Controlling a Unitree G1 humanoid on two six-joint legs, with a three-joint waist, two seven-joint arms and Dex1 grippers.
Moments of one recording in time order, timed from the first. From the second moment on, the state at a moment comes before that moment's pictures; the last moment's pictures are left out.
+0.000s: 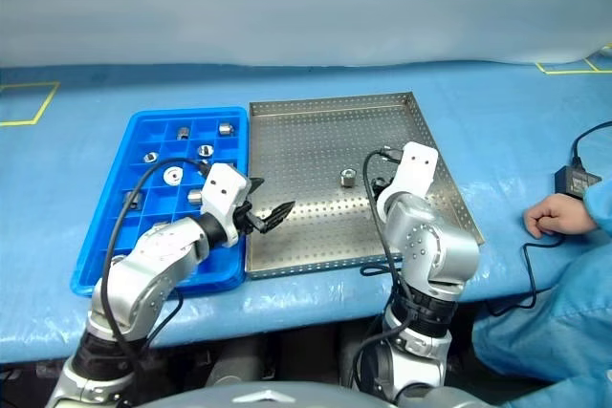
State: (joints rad) left arm -0.15 0.38 -0.16 -0.51 -0.28 0.77 -0.36; right arm -0.43 0.17 -0.30 -0.46 0.24 1.35 -0.30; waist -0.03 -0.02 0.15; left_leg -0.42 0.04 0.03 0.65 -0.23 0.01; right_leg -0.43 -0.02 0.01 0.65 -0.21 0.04
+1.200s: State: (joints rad) left arm 0.47 0.38 0.31 -1.00 -0.30 0.88 -0.13; right arm -0.58 0.09 0.48 -0.09 0.39 0.92 0.45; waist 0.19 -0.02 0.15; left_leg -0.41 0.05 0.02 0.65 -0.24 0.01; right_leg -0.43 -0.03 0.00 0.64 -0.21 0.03
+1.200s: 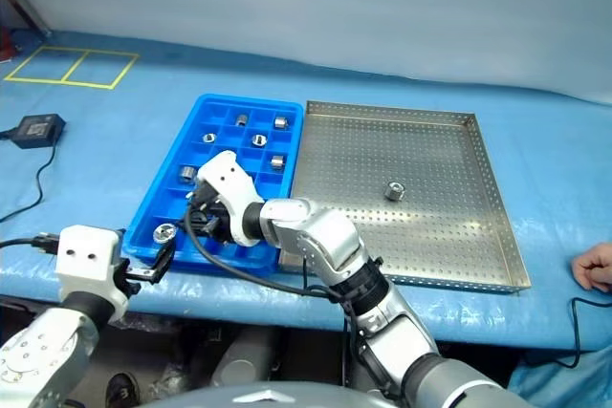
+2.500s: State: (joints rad) left arm -0.05 0.41 -0.05 -0.75 -0.32 0.91 -0.24; right arm -0.45 0.02 0.07 -0.23 0.05 0.95 -0.10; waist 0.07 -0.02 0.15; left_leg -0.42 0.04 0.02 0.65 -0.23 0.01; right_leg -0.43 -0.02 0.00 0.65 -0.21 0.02
